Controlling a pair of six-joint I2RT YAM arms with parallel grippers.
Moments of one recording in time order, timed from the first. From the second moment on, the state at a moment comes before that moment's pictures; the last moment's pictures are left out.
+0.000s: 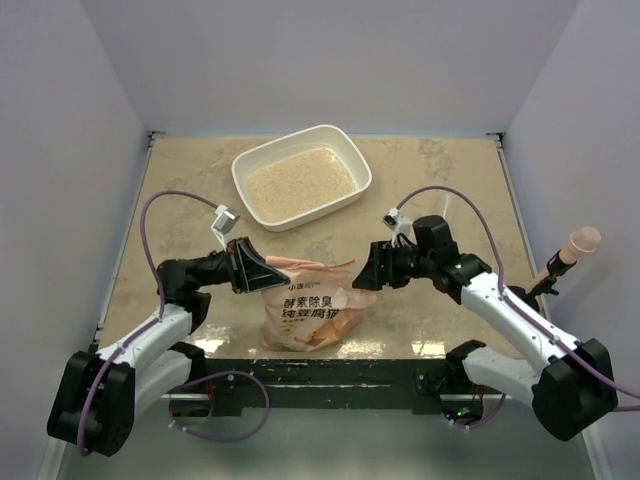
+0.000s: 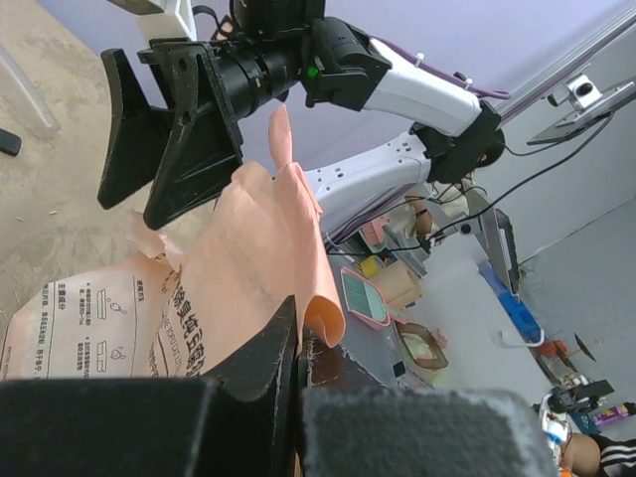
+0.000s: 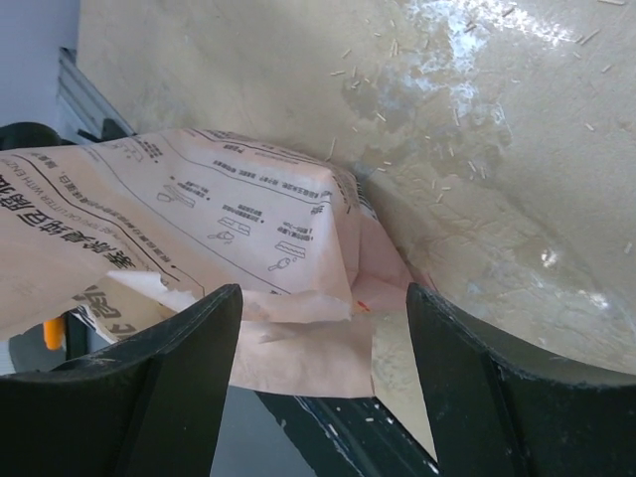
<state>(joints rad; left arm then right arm) -0.28 0.98 0.26 1.22 1.14 -1.34 0.47 1.06 0.70 -0.39 -0.56 0.45</state>
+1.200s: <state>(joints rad) -0.22 1.18 0.75 0.97 1.36 -0.85 0.46 0.85 0.67 -0.12 -0.48 0.69</state>
